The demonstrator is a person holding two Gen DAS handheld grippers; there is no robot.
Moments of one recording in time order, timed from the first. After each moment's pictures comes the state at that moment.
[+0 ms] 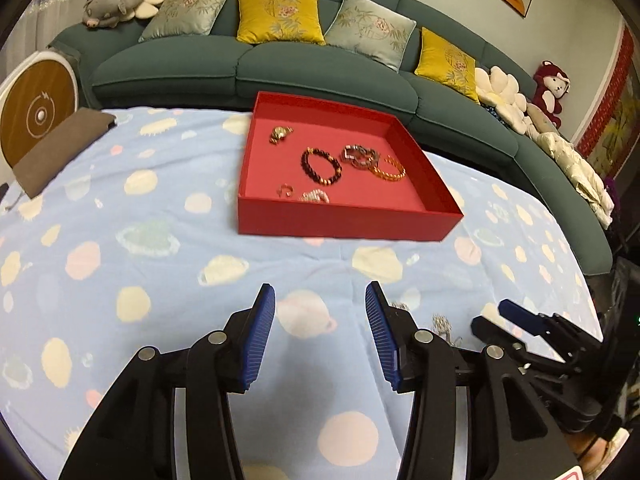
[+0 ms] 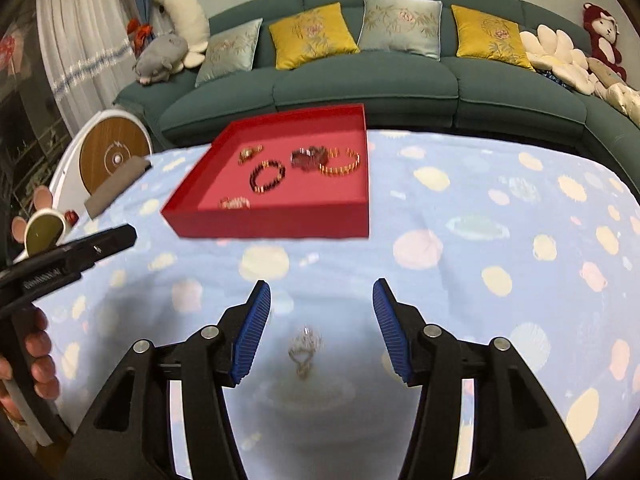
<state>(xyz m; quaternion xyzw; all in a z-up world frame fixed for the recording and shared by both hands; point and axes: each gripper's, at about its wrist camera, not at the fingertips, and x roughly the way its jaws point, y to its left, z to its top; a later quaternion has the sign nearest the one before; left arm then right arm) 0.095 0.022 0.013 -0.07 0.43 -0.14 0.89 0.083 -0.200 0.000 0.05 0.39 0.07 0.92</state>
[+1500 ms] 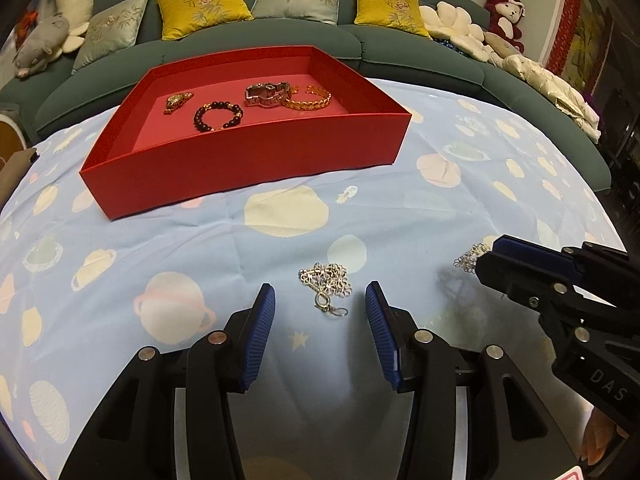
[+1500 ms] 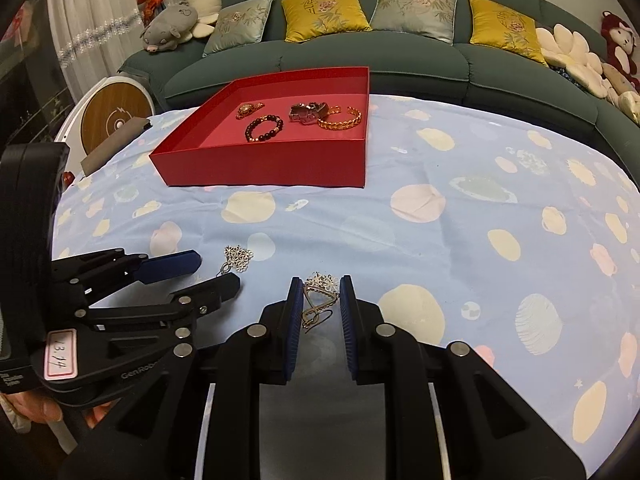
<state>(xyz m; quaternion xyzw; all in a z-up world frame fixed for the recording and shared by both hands) 0.104 -0.073 -0.054 0.05 0.44 -0.20 0.87 0.074 -0.208 -0.030 0.03 0.41 0.08 0.91</state>
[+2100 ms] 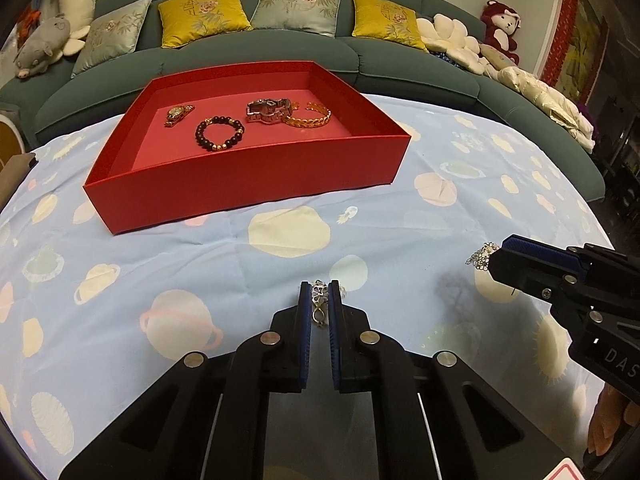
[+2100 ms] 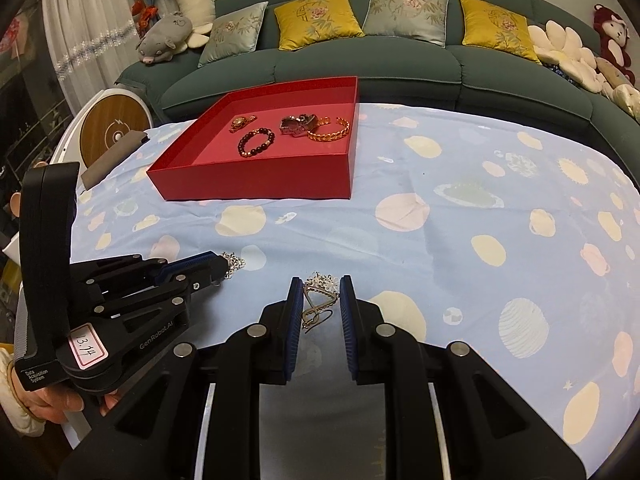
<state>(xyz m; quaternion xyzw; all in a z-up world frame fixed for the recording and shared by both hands) 0.106 -0.065 -0.043 0.03 0.42 -0.21 0.88 0.074 -0.220 -0.021 0.04 0.40 0.08 0.91</state>
